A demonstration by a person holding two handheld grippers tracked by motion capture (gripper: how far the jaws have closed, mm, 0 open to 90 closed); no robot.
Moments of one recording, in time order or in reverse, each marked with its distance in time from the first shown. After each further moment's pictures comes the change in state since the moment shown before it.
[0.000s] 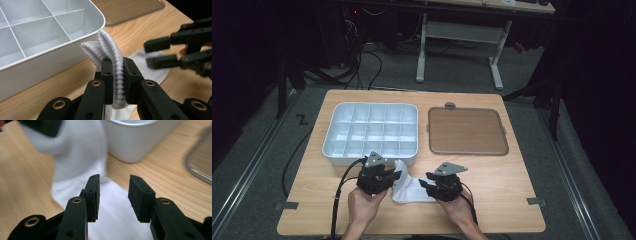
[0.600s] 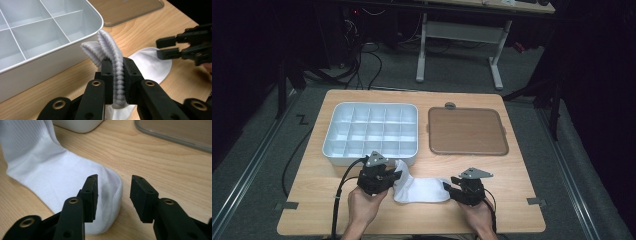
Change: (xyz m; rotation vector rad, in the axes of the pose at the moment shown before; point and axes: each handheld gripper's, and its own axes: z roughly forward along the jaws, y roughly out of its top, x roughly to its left) left arm -0.005 0.003 -0.003 -0.007 -0.002 -0.005; right arm -0.040 -0.046 -0.017 0.042 -0.082 0.138
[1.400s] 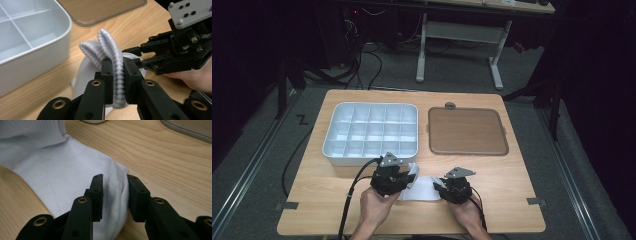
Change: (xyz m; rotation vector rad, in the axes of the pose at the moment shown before) left arm -0.025 -0.017 0.021 0.086 -0.063 -0.001; right arm 0.019 0.007 0.030 0.050 0.014 -0.062
